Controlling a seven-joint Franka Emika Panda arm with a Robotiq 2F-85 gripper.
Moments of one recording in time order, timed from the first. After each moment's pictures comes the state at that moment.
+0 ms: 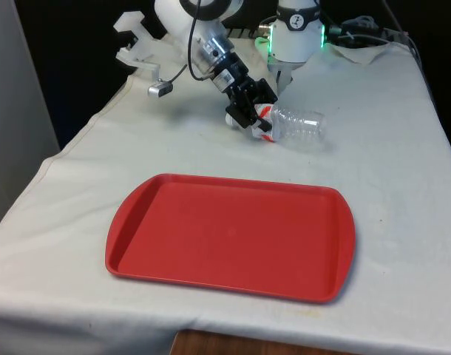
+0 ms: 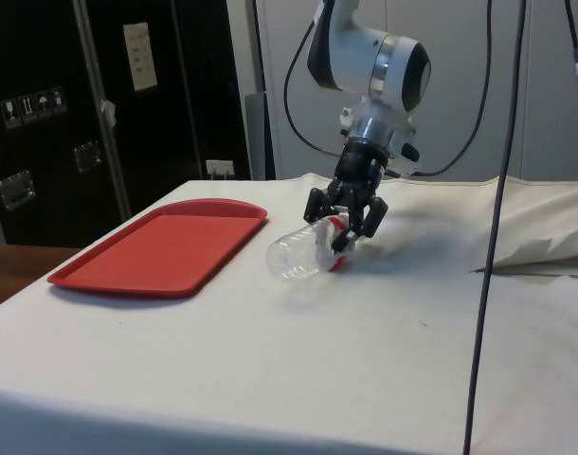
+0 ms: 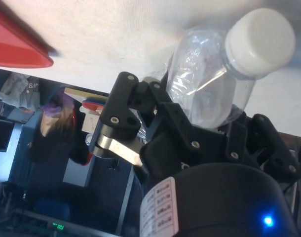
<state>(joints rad) 0.07 0.40 -0.45 -2.42 1.35 2.14 0.42</state>
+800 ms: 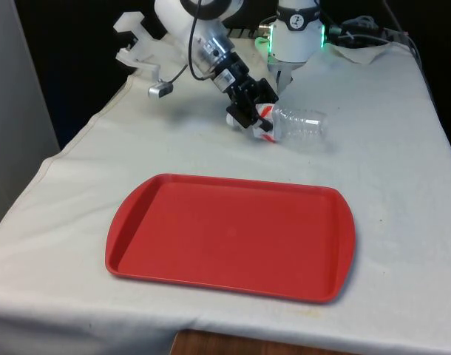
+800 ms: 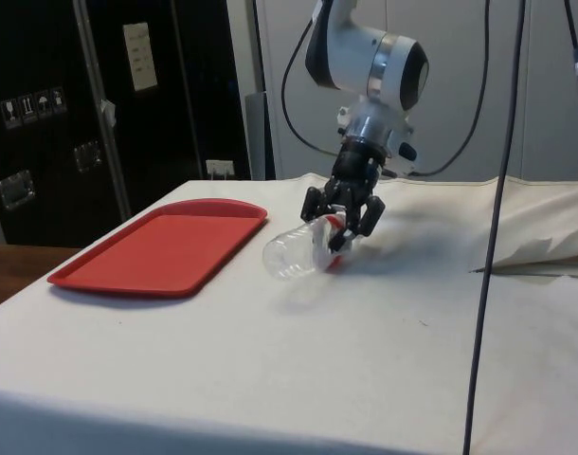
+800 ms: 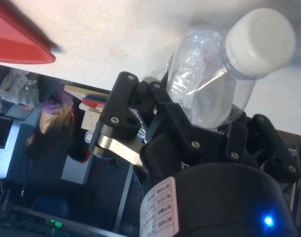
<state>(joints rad) 0.07 0.40 -0.45 -2.41 1.35 2.14 0.43</state>
